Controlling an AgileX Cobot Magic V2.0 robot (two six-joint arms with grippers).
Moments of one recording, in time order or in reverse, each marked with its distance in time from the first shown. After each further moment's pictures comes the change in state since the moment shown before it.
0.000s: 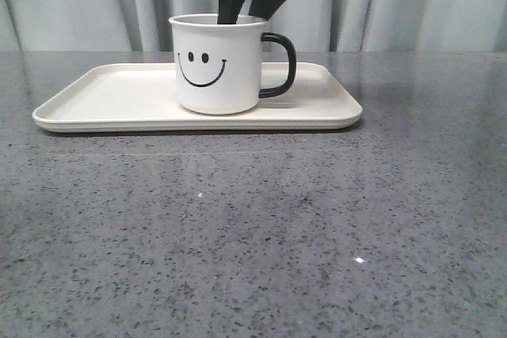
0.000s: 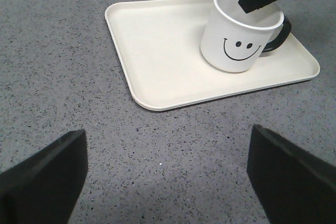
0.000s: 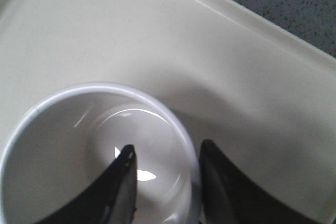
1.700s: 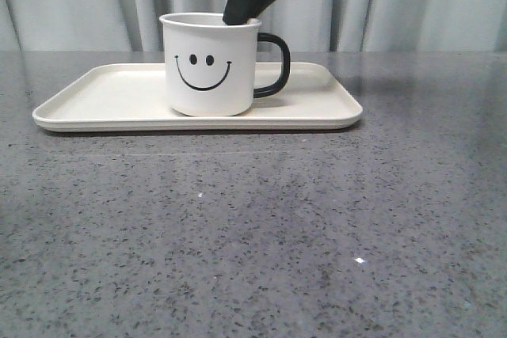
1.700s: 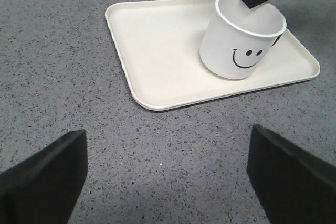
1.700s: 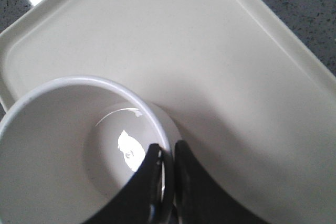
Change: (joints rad) left arm 0.000 0.000 0.000 0.000 0.000 0.000; right arm -0.120 0.080 -0.102 0.334 0.115 -0.490
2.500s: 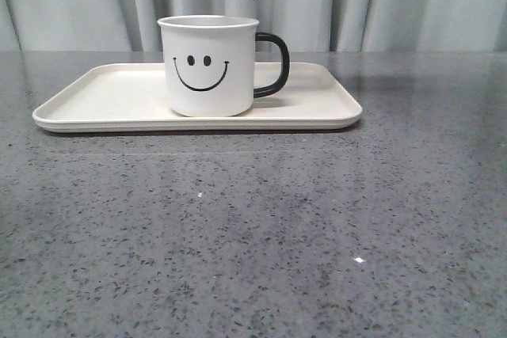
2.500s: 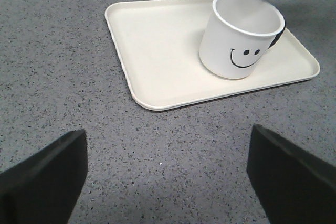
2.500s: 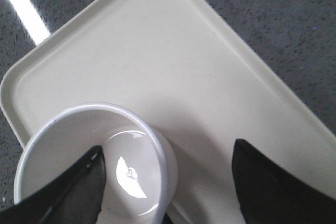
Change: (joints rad) left arm 0.000 0.000 0.000 0.000 0.000 0.000; right arm -0.007 -0.014 -0.095 -0.014 0.000 0.062
